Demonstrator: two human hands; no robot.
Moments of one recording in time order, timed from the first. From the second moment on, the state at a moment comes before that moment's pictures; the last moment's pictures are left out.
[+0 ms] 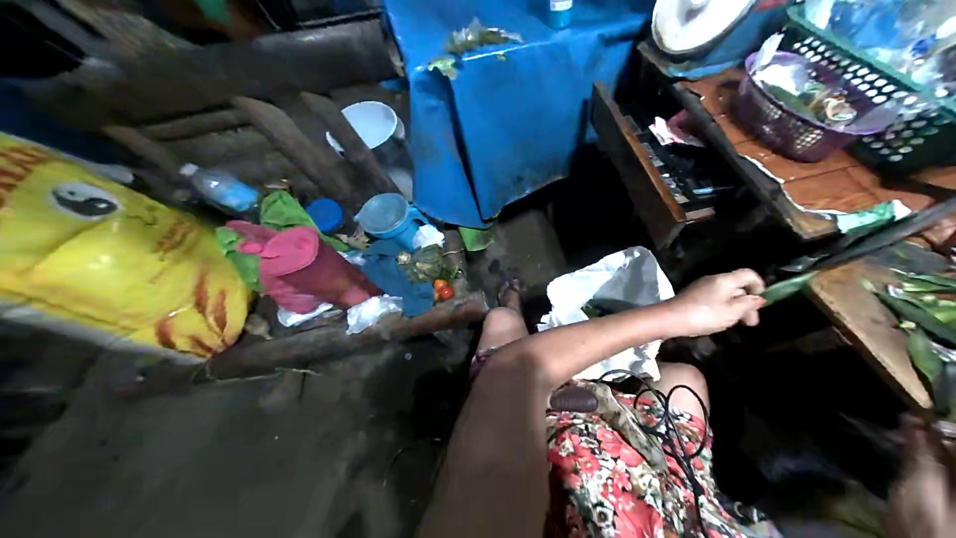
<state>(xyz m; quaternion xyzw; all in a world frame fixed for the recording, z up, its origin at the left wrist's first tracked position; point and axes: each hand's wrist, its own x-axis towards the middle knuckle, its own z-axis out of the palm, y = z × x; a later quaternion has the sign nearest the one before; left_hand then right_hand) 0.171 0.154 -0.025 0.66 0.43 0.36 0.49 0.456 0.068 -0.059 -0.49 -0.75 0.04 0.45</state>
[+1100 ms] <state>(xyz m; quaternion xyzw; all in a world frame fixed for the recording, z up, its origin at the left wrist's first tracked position) 0.004 0.059 -0.168 0.31 0.60 0.51 0.53 0.343 0.075 -0.103 -0.62 -0.55 0.50 0.23</state>
